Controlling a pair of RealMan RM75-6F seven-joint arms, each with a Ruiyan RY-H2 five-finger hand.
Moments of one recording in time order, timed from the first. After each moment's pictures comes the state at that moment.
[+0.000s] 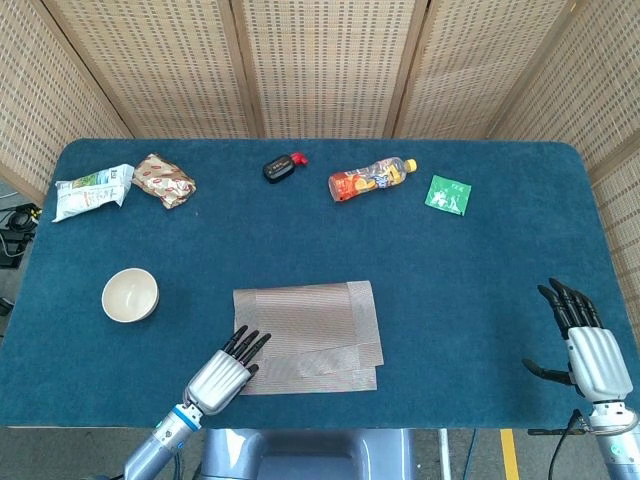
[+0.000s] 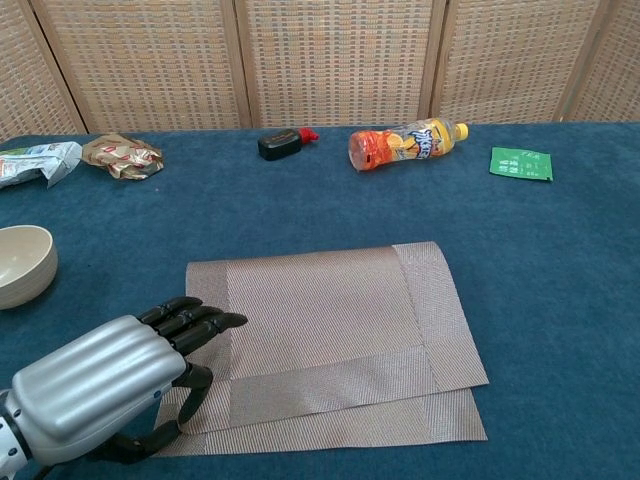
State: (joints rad) left arm -0.35 -1.76 0.11 -1.36 1.68 1.15 0.55; right arm 0.11 -1.08 0.05 -1.63 -1.54 1.44 0.21
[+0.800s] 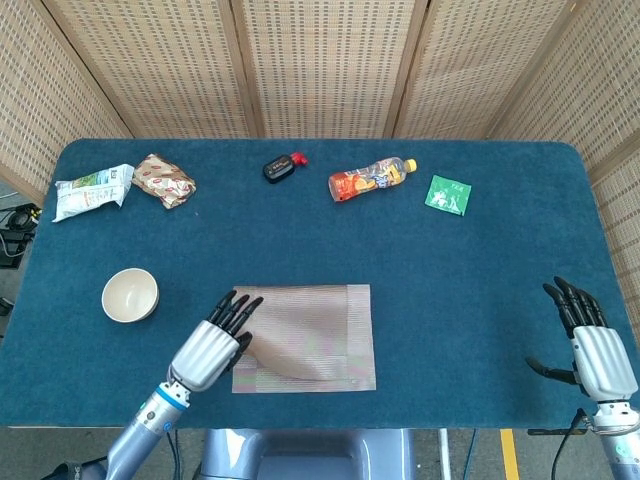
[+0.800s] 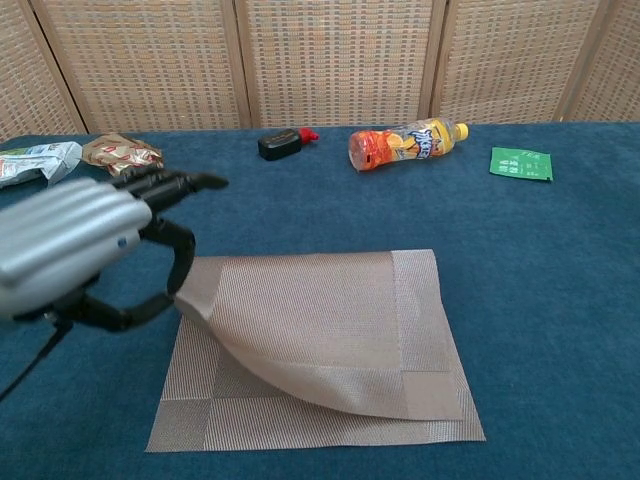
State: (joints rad) left arm -0.40 -1.56 -0.03 -1.67 1.65 1.21 0.56; right arm 0.10 -1.07 0.05 -1.63 -1.53 1.45 0.24
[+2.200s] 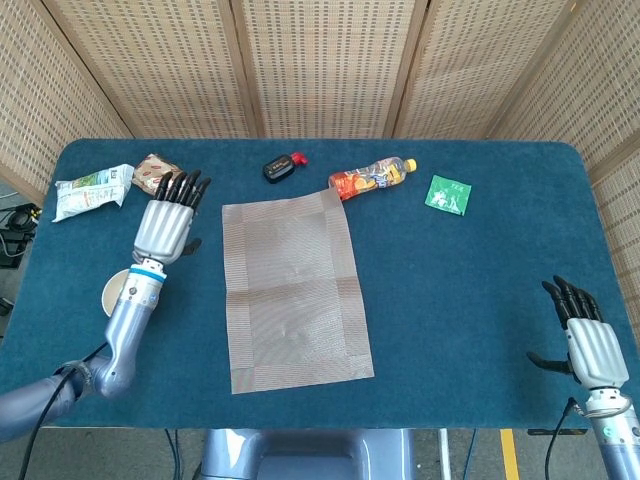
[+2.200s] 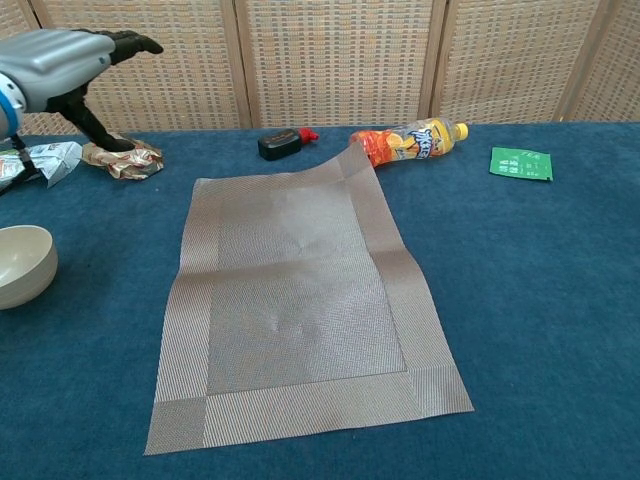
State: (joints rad) left arm -0.69 -1.50 -0.32 -1.38 1.15 1.08 0.51; right arm 0.14 -1.13 0.07 -1.56 -1.42 1.34 0.15
